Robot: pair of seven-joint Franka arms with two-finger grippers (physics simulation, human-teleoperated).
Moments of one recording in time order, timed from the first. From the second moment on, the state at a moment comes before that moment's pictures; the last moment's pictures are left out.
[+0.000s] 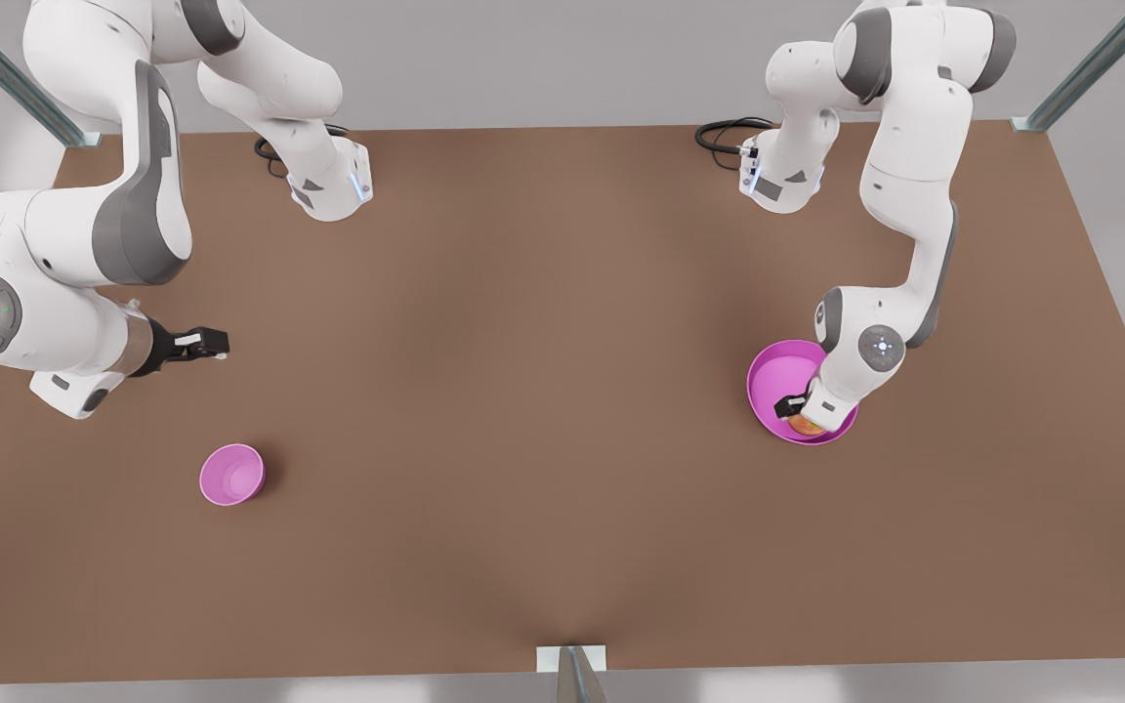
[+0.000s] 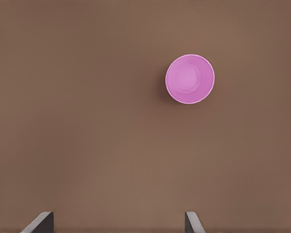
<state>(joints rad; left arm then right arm) -0.15 0.46 0.06 -2.19 -0.04 2.65 -0.24 -0.14 0.29 0.21 -1.33 -0.08 1.35 -0.13</state>
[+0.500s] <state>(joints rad) -0.15 0.47 0.06 -2.19 -0.04 2.66 -0.24 -0.14 0.29 0.21 -1.33 -0.08 1.35 -0.14</state>
